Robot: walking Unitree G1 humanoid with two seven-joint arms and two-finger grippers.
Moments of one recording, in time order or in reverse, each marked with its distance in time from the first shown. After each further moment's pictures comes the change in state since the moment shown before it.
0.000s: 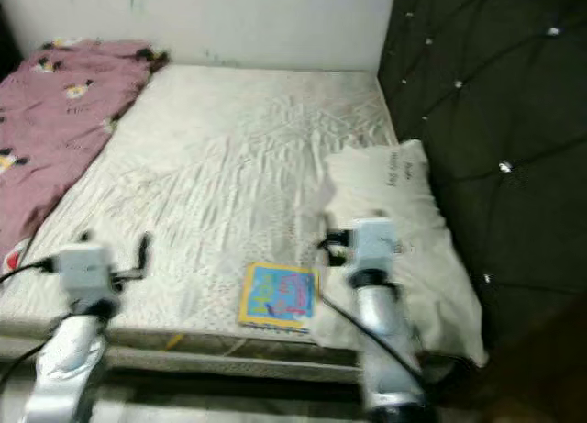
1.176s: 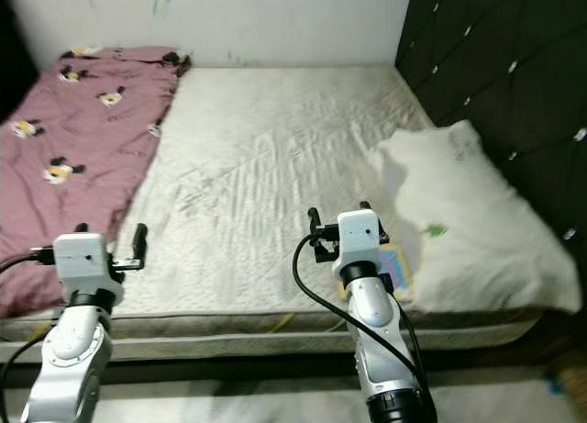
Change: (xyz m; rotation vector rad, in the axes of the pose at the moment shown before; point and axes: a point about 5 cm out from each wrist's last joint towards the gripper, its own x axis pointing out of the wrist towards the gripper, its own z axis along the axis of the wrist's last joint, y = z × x) left arm 0.011 -0.011 0.007 -0.043 -0.012 -0.003; right arm 0.009 -0.005 0.001 -0.089 0.007 0.019
